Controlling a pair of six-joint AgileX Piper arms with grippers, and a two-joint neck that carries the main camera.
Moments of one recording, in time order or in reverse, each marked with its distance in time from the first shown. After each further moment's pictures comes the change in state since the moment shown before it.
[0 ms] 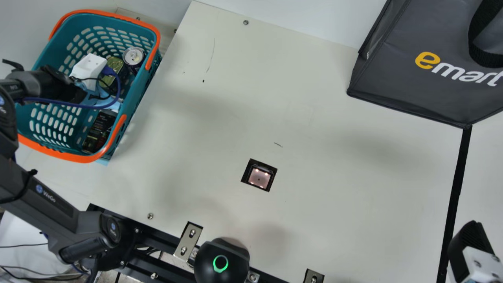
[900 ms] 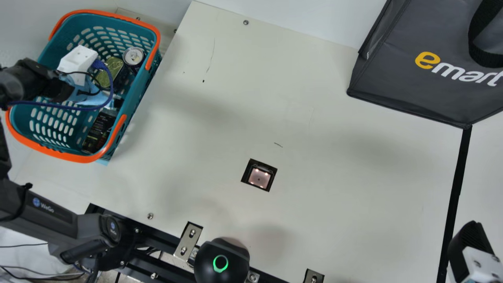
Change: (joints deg) left arm 1.1 -7.6 0.6 -0.6 7.2 2.2; right arm 0.0 0.0 0.0 0.0 0.1 0.0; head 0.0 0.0
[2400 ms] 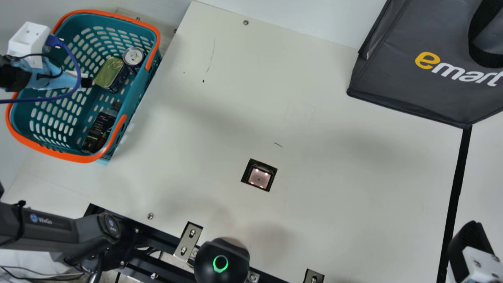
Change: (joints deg) left arm 8.1 -9.2 -6.0 0.0 9.5 -2.8; right arm 0.0 0.0 0.0 0.0 0.0 0.0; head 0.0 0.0
